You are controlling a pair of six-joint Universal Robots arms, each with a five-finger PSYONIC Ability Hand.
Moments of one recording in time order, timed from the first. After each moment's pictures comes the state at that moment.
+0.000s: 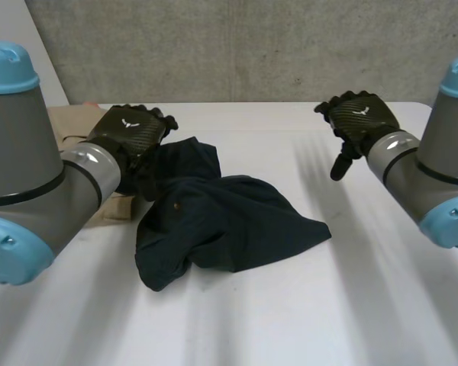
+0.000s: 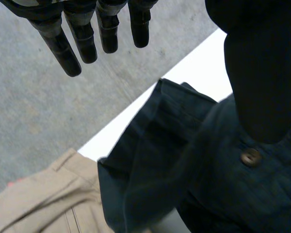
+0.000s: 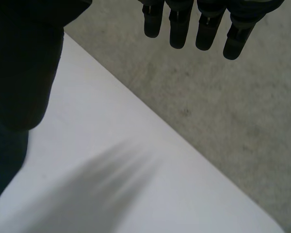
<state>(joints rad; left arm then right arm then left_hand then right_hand) 4.21 -1.89 -1.28 2.92 -1.61 3.50 1.94 -1.09 1.20 0.07 1.49 2.76 0.20 0.21 0.21 0.21 0.04 0.21 0.20 0.20 0.21 0.04</state>
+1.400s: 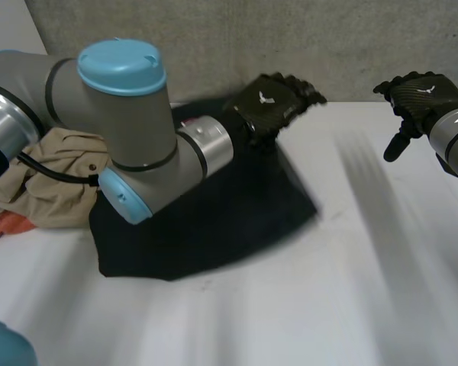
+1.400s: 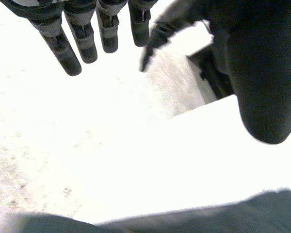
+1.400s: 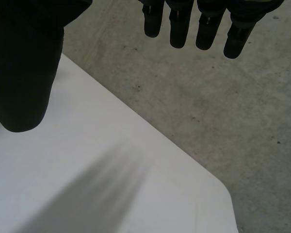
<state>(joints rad) 4.03 -2.37 -0.63 2.97 -1.14 3.46 1.74 -1.13 1.15 0.13 1.44 2.76 0.19 0.20 0.21 0.20 0.04 0.20 0.20 0.20 0.20 0.04</state>
